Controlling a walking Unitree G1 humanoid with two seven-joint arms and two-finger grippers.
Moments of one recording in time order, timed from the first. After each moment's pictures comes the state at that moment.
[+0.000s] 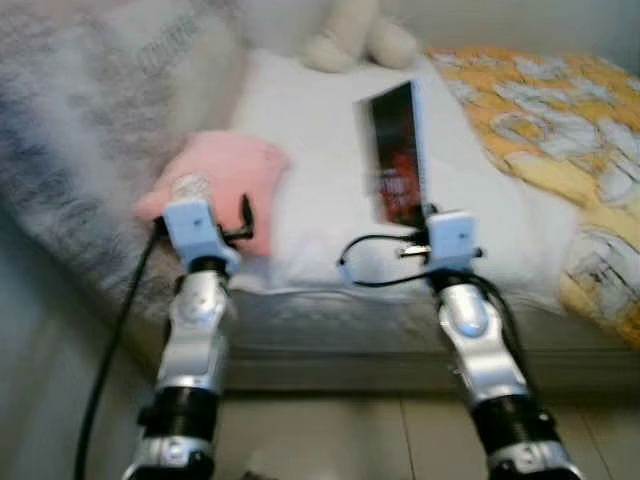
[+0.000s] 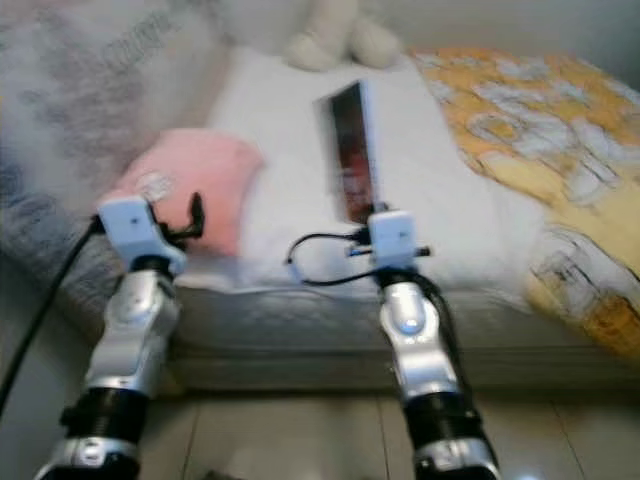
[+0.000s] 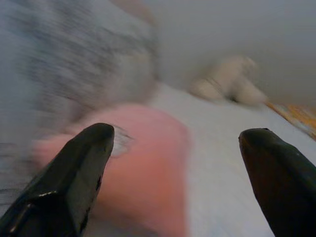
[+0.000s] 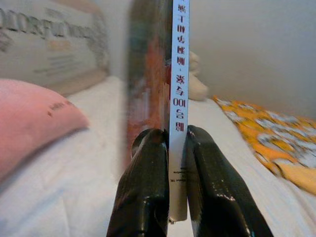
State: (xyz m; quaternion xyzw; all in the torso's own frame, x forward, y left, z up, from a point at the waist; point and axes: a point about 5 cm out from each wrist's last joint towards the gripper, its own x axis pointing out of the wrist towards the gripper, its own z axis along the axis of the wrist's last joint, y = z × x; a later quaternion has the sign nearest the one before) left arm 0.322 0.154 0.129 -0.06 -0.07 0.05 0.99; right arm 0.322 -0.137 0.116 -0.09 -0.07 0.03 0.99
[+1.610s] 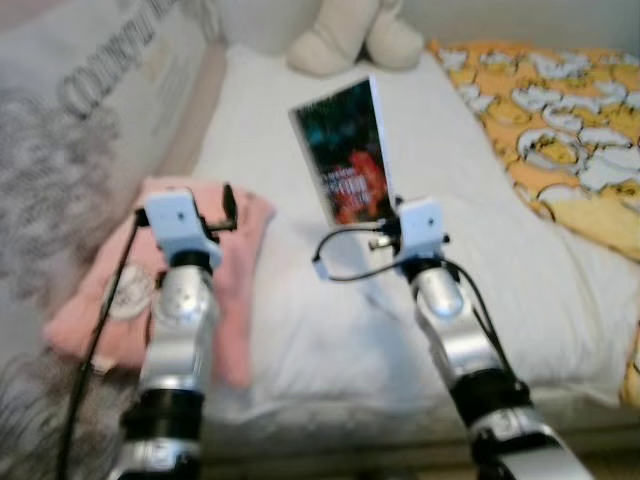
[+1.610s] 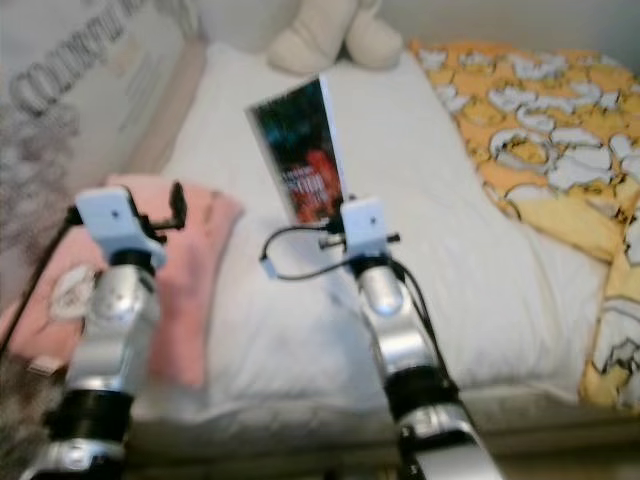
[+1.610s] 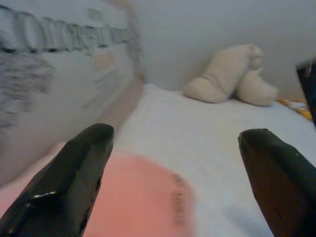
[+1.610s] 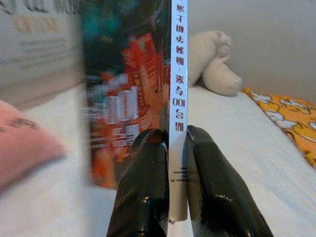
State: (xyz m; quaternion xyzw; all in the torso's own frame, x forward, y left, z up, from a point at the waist) left arm 0.320 0.162 0.136 -0.03 -0.08 0.05 1.00; right arm 0.336 -0.115 0.106 -0.08 -0.04 0.09 0.99
